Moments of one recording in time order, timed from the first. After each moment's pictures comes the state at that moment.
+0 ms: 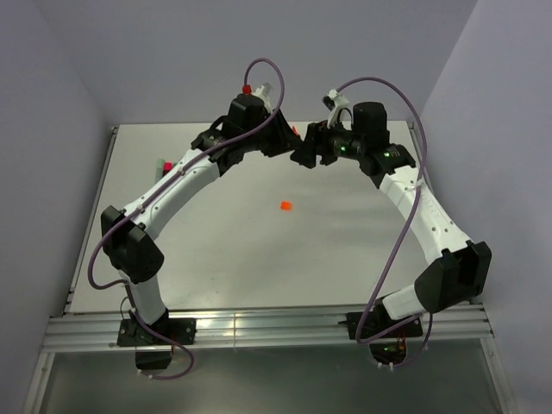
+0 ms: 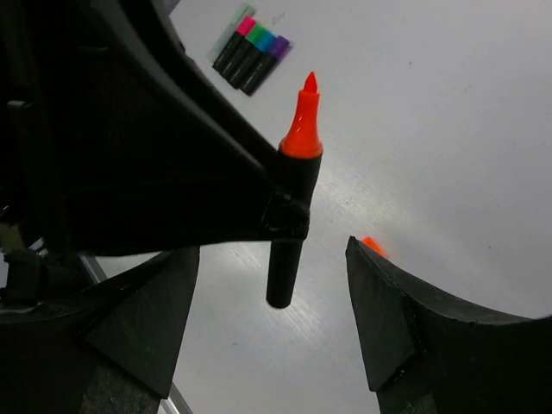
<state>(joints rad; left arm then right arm) -0.66 1.81 1.85 -0.45 0.17 -0.83 0.31 1.43 1.42 -0.43 -0.56 0.17</state>
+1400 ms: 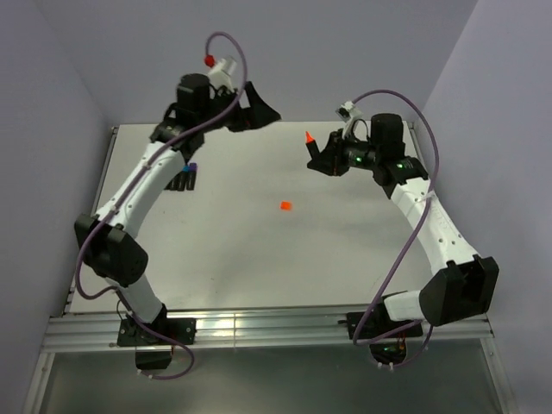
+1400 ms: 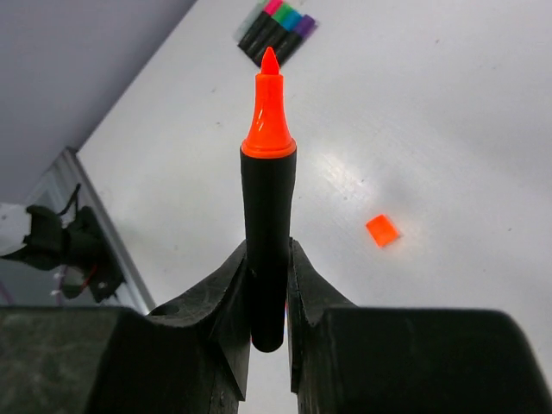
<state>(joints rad) -0.49 1.75 1.79 -0.30 0.41 -0.63 0.24 1.37 1.32 -0.41 -0.68 0.14</state>
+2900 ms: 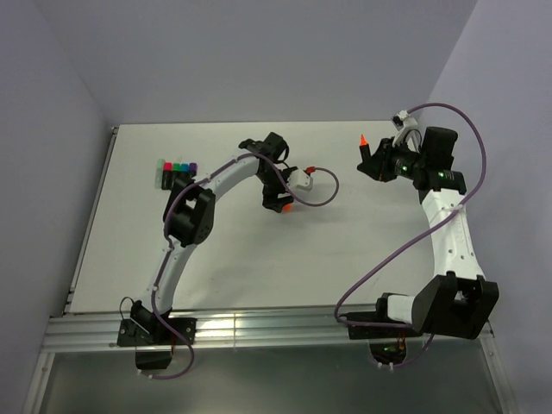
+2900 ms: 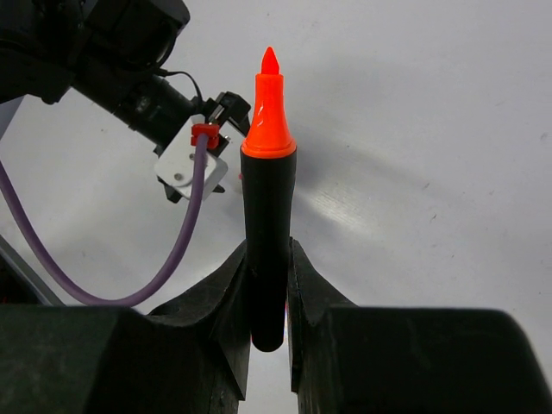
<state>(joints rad) -0.62 2.39 2.11 -0.98 0.52 1.05 -0.18 1.25 1.19 -0.53 -0.79 -0.04</state>
